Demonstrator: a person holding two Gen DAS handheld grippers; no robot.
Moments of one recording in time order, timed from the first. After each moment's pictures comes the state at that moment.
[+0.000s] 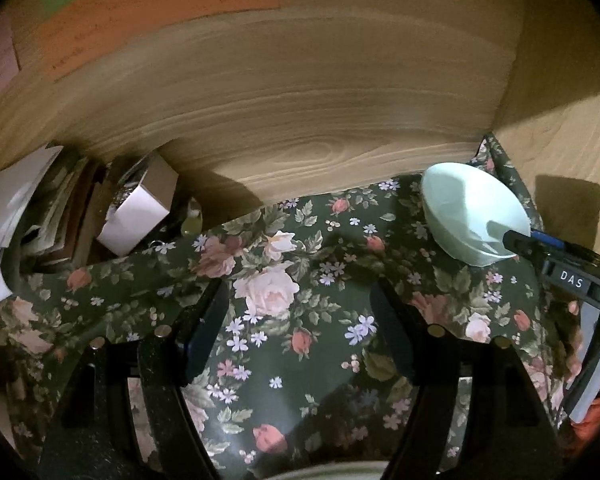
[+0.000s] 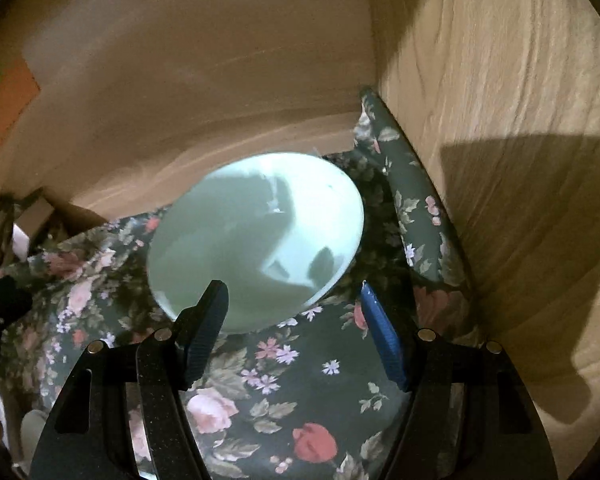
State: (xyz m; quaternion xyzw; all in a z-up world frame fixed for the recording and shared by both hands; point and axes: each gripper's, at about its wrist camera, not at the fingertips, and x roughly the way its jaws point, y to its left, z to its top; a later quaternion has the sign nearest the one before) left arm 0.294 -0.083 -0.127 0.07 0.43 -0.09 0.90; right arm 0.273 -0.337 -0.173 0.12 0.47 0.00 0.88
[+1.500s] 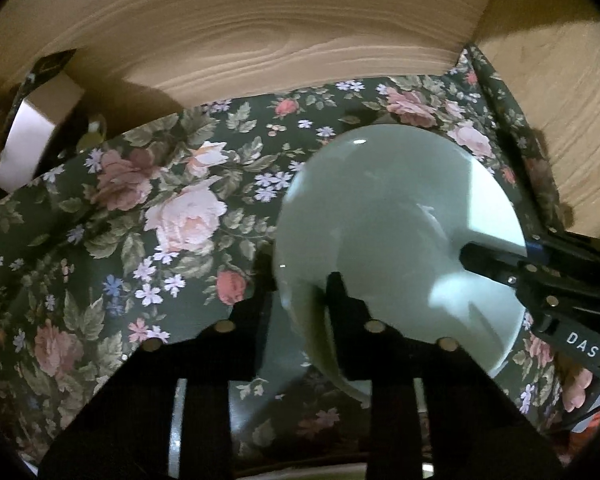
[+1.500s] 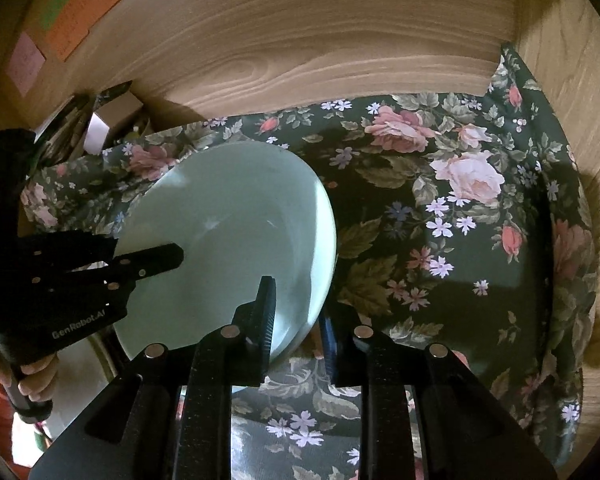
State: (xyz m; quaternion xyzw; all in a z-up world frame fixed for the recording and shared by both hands) left arm 0.300 -0.108 -0.195 0.09 0.53 -0.16 0.83; right arm 0.243 -0.275 -0.189 0.09 0.52 0.16 0.83
